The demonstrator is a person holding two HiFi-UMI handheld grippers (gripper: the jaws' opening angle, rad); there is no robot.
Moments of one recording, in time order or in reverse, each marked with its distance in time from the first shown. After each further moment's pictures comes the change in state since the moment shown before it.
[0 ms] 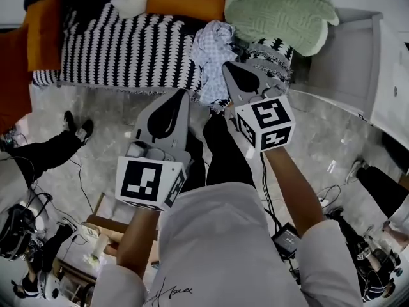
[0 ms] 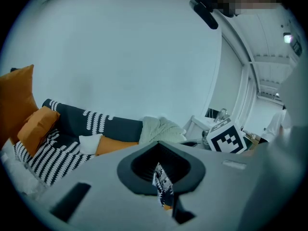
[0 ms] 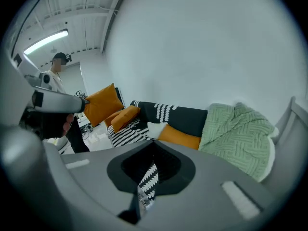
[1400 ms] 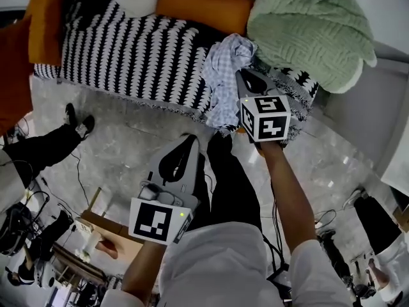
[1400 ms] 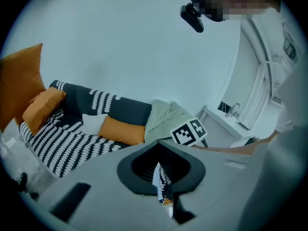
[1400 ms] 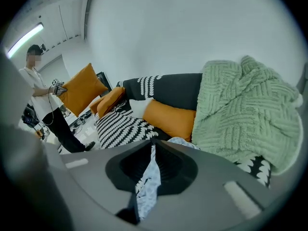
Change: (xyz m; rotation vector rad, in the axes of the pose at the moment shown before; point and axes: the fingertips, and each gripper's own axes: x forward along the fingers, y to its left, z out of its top) left arm 0.071 0.036 -0.077 -0.116 0.137 0.082; right arm 0.154 -0.108 -0.101 0.103 0.224 -0.044
